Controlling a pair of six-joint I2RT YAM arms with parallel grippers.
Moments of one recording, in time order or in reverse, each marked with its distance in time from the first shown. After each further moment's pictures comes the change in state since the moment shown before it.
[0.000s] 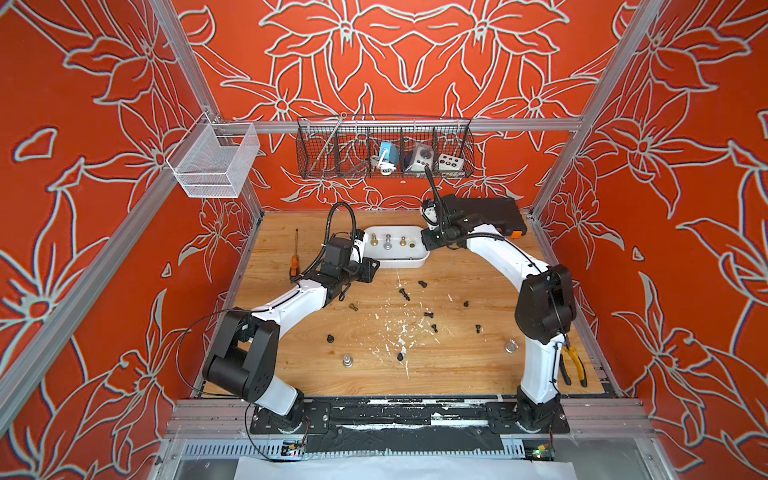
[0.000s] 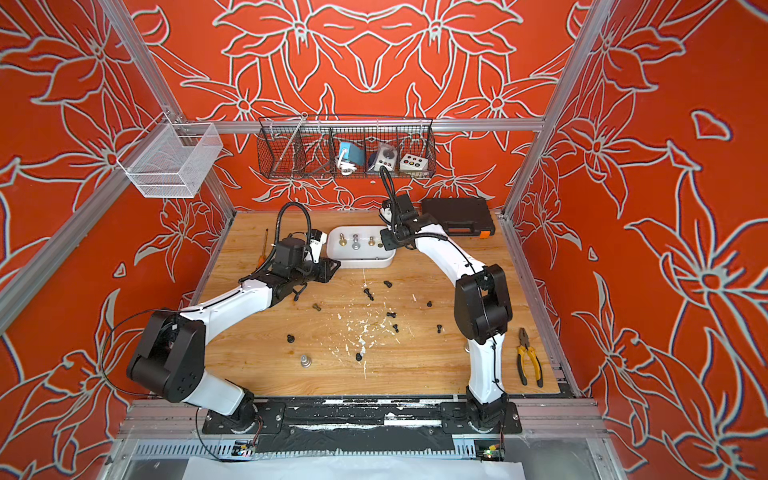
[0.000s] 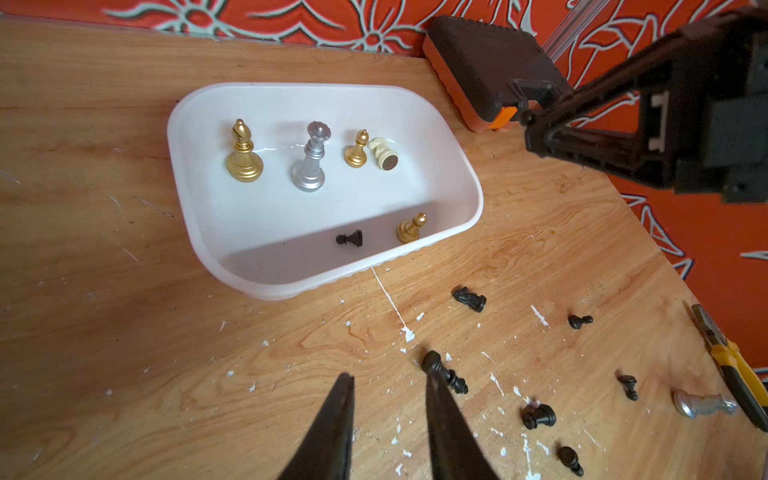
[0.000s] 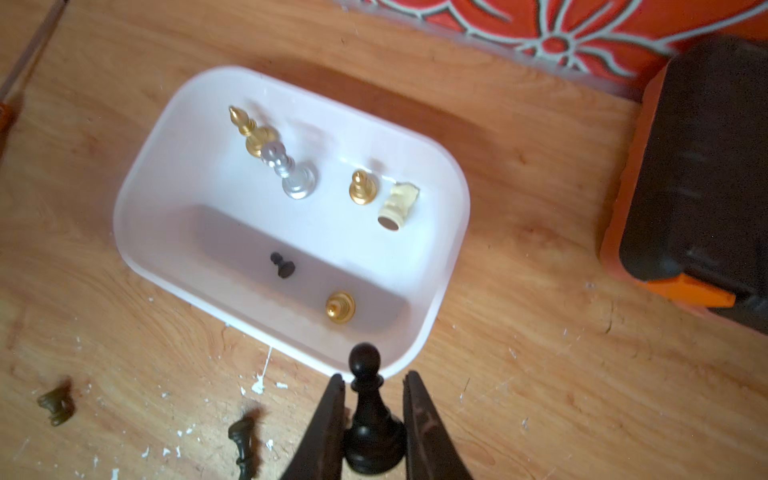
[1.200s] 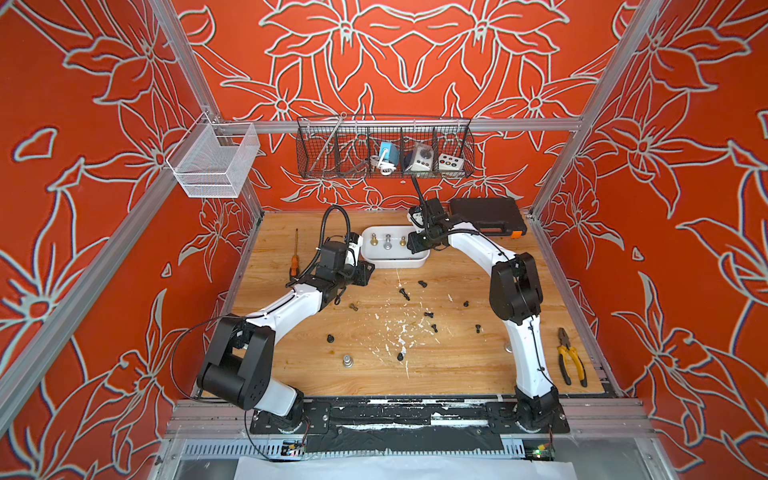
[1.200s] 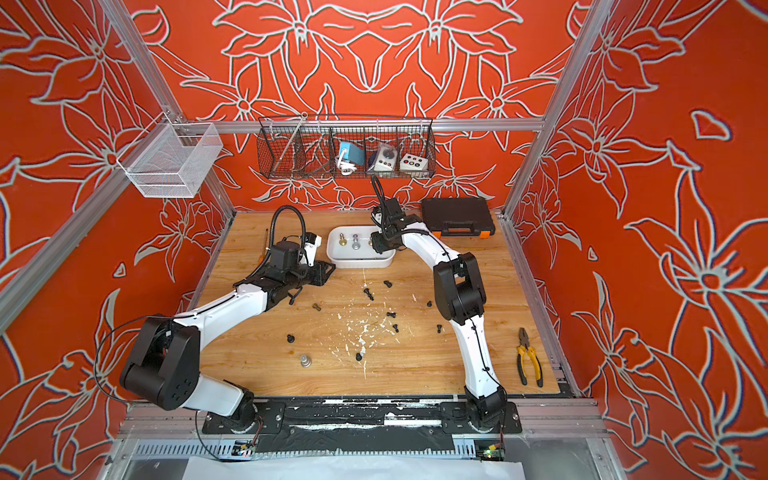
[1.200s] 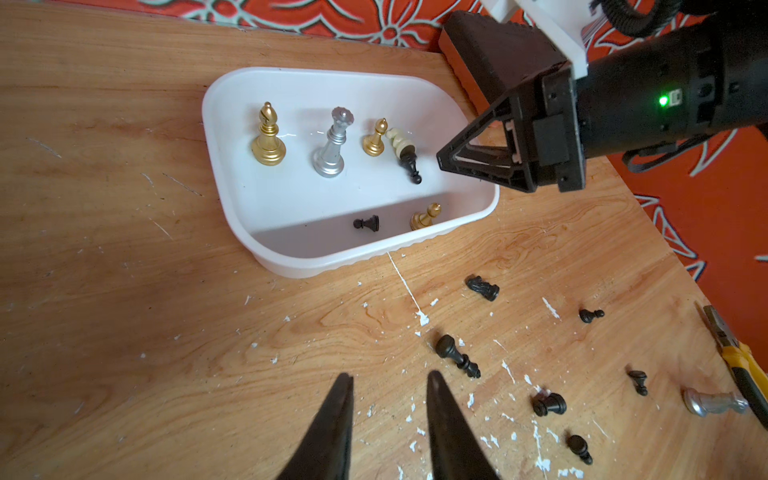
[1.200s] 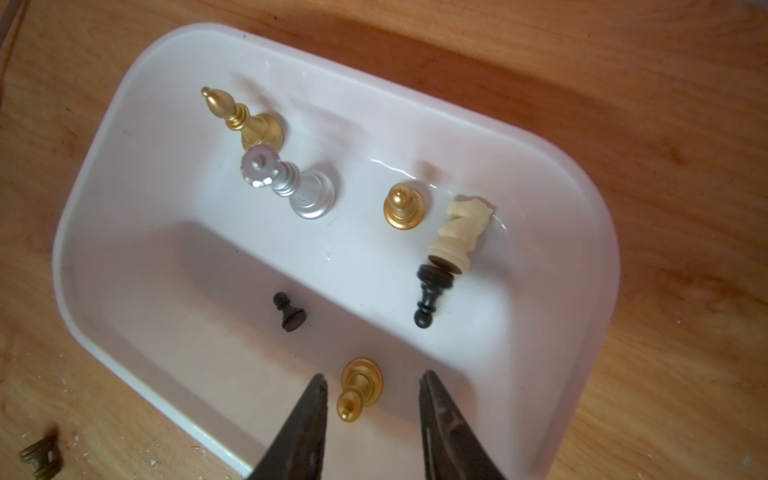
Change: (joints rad) left arm 0.025 -0.040 -0.051 -0.007 -0.004 0.000; right arm 0.000 0.246 0.164 -0.021 -0.111 0.034
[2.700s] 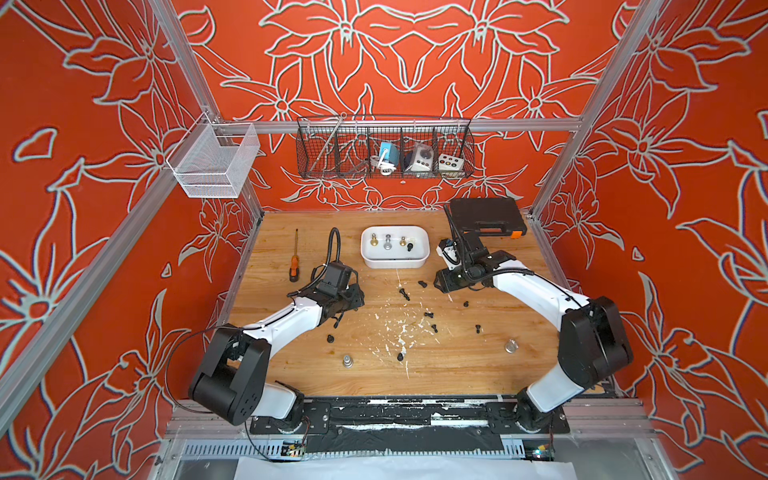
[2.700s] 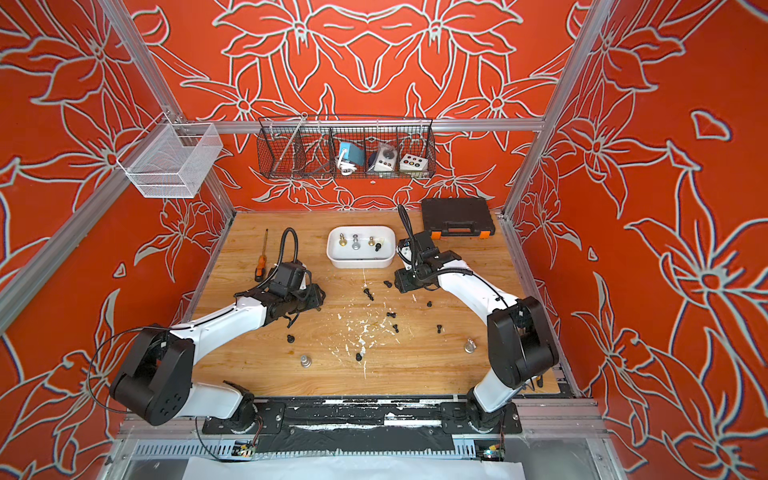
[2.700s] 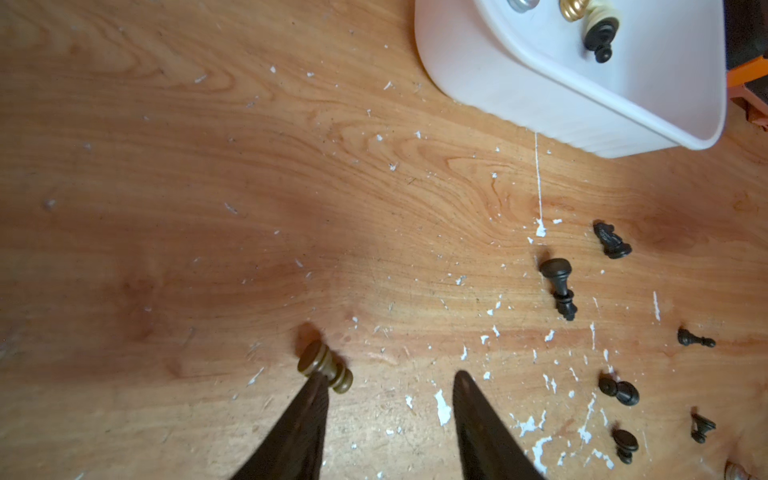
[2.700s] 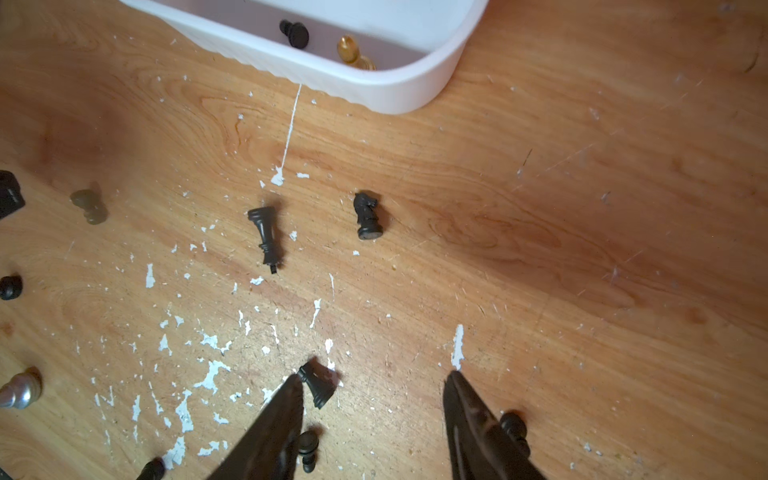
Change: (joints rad) left arm -0.065 -0.060 -0.129 -0.255 -0.246 -0.401; right arm -0.015 -0.663 -0.829 0.072 0.000 0.010
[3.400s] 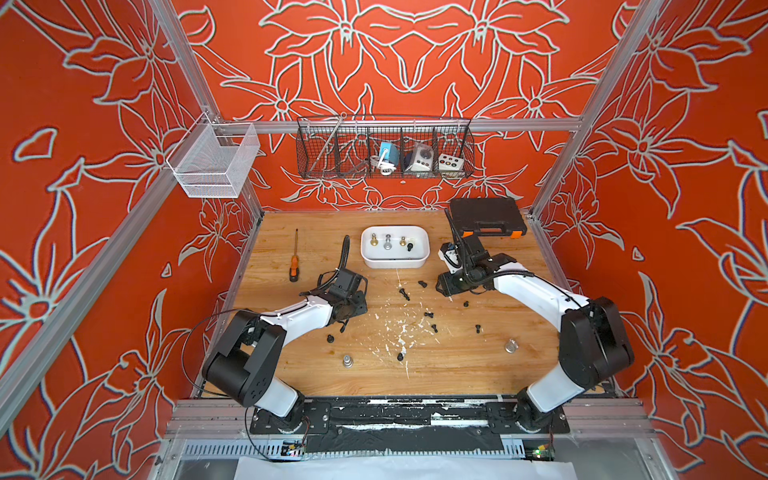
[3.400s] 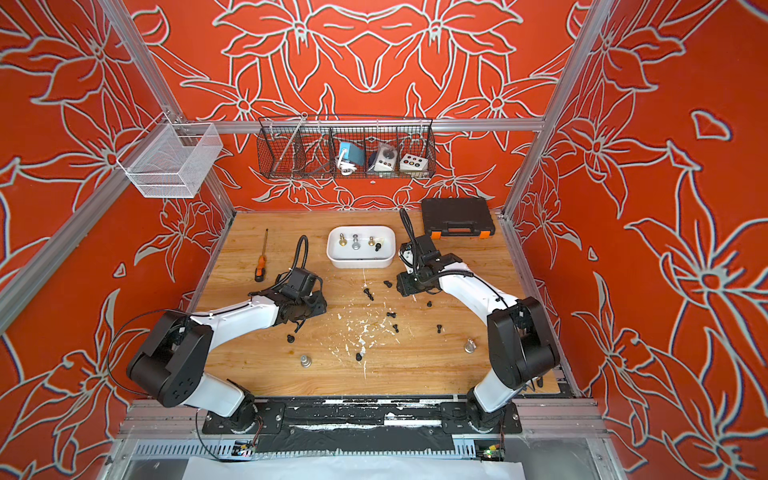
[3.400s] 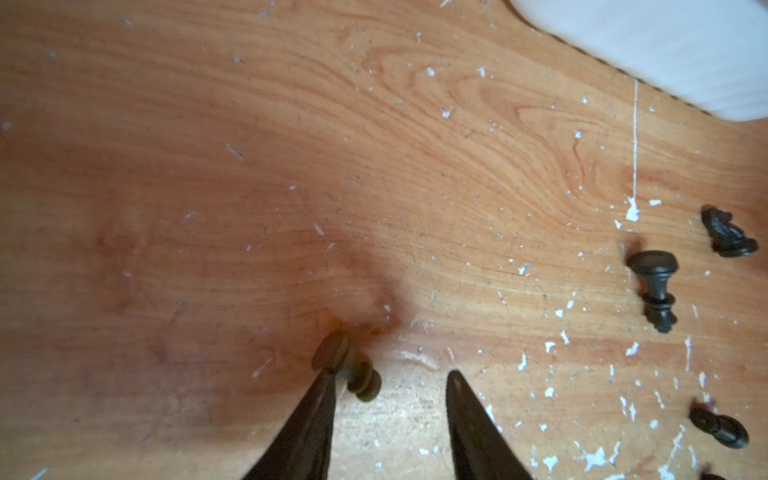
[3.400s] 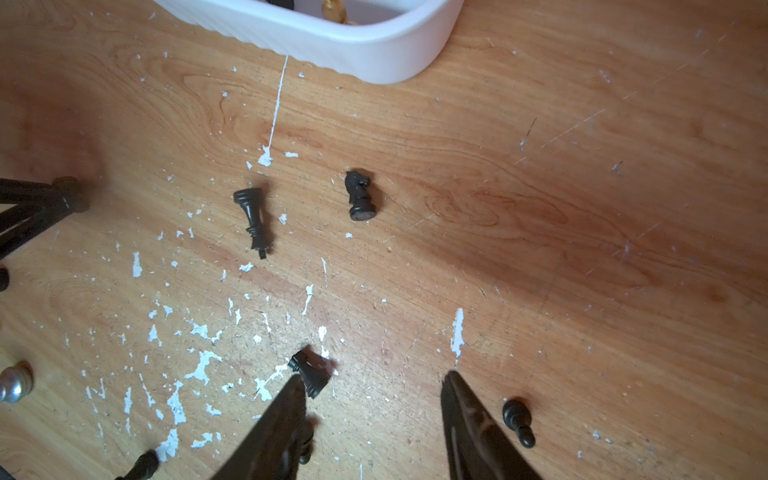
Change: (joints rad) left arm -0.061 0.095 0.000 -0.015 -0.095 -0.045; right arm -0.006 -0.005 -0.024 0.002 -0.008 0.004
